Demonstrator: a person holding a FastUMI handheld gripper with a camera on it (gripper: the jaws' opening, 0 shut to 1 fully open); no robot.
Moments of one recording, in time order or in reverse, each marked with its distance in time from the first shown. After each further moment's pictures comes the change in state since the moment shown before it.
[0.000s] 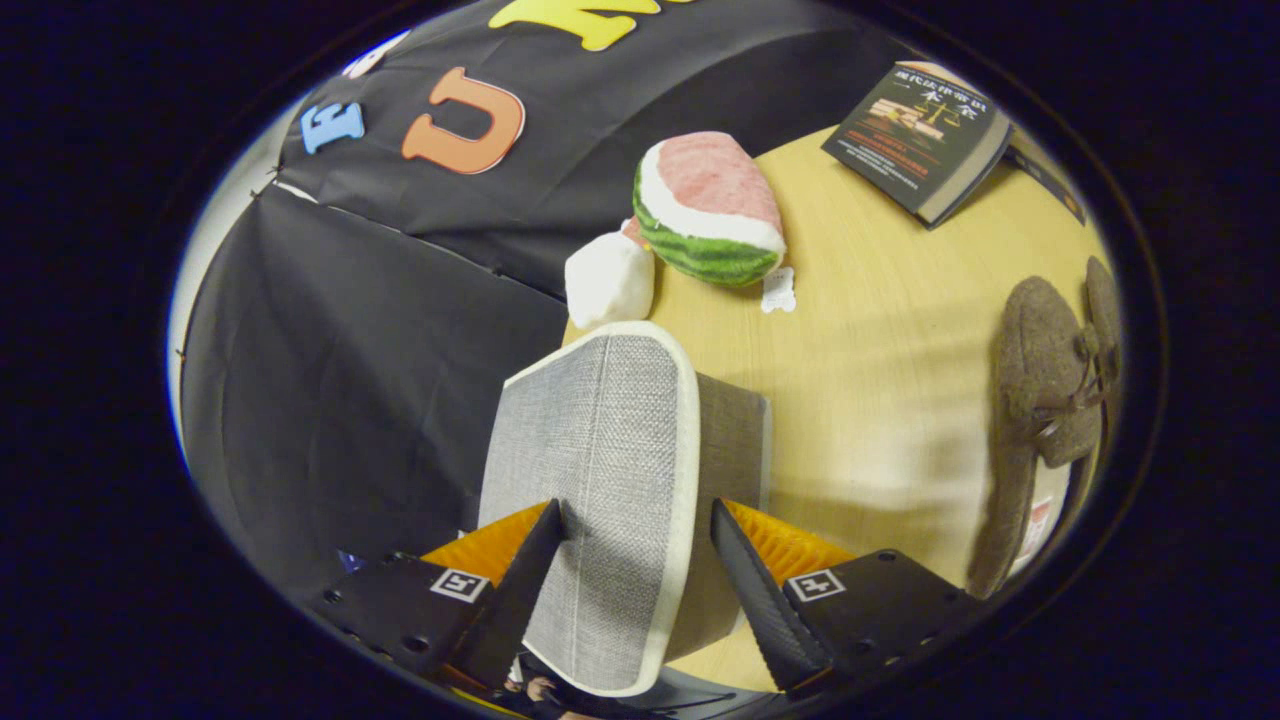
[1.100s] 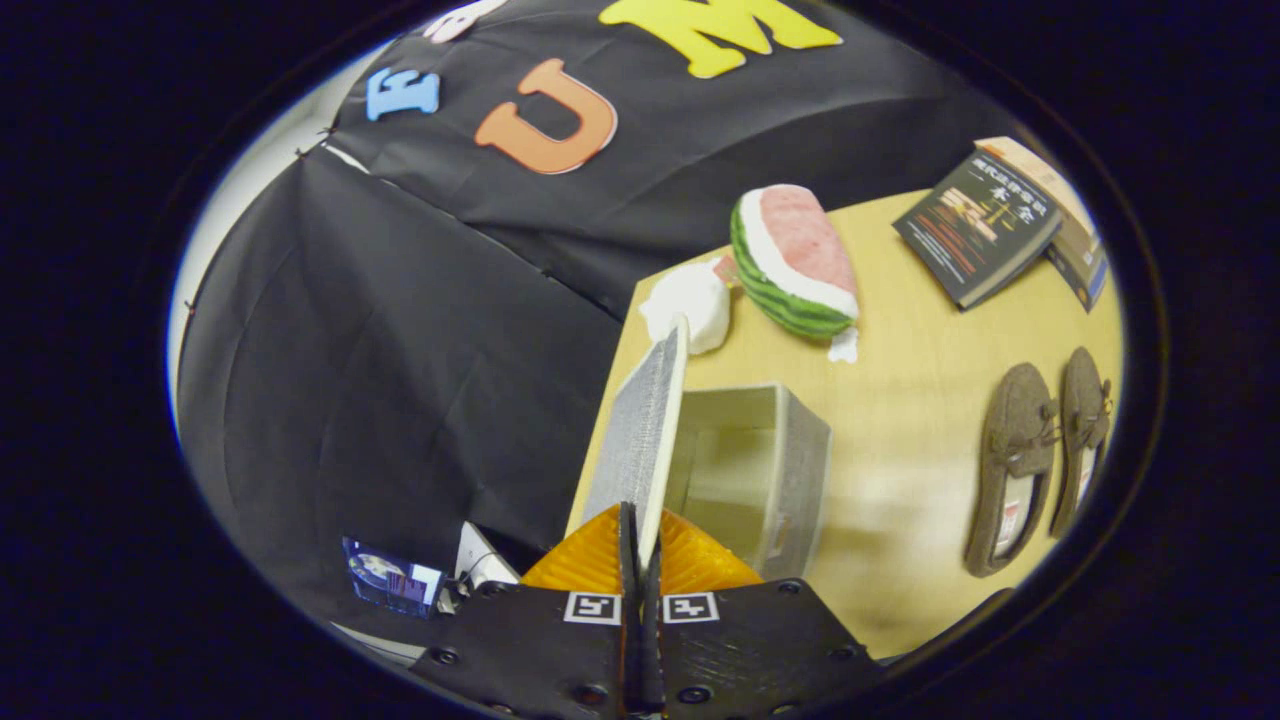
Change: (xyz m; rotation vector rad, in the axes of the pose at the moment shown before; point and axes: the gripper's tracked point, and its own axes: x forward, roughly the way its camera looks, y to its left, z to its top) arm -0.057 0.130 0.005 -0.182 -0.041 -0.038
